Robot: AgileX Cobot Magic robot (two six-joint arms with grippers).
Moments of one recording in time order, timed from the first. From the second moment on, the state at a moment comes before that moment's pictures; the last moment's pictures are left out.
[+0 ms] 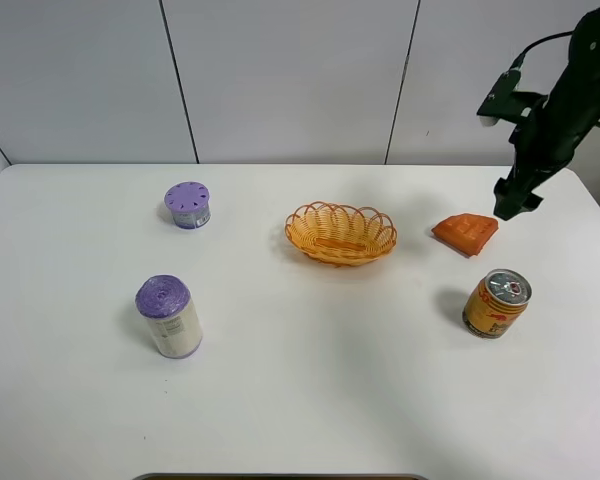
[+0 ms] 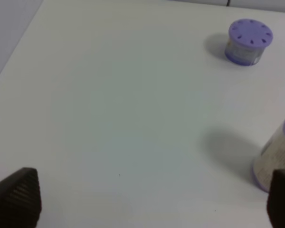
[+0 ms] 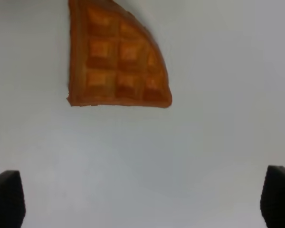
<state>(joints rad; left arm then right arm) -0.01 -0.01 -0.51 0.05 1.06 -0.07 0.00 1.88 -1.46 -0.08 0.94 -0.91</state>
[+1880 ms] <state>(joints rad) -0.01 -0.01 -0.51 0.05 1.06 -0.07 0.00 2.22 -1.47 -0.01 0.72 -0.98</state>
